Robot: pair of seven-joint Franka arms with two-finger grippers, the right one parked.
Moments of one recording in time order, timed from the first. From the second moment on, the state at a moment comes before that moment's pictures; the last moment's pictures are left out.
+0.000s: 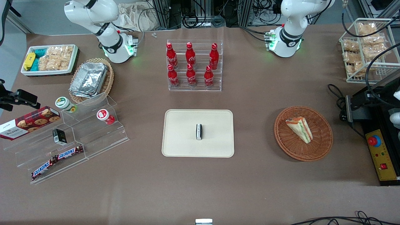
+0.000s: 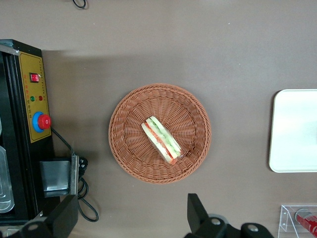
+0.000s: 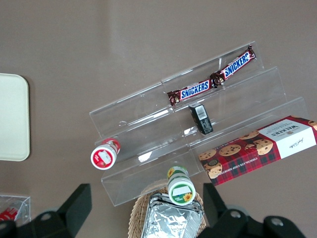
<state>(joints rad) 0.25 0.20 -0.28 -1.34 0.06 1.56 0.01</state>
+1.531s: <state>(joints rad) 0.25 0.20 -0.28 -1.77 0.04 1.88 -0.22</state>
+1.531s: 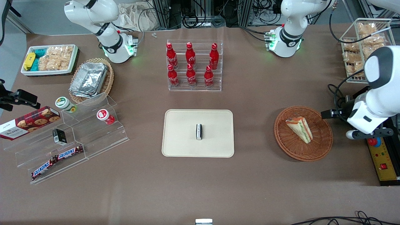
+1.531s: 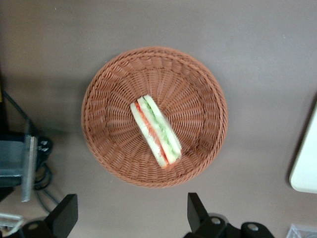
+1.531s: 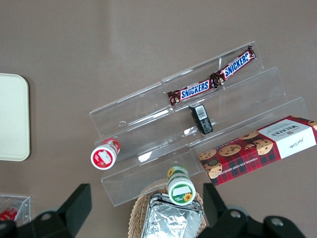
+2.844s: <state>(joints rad) 0.24 0.30 -0.28 -2.17 0.02 2.44 -0.64</state>
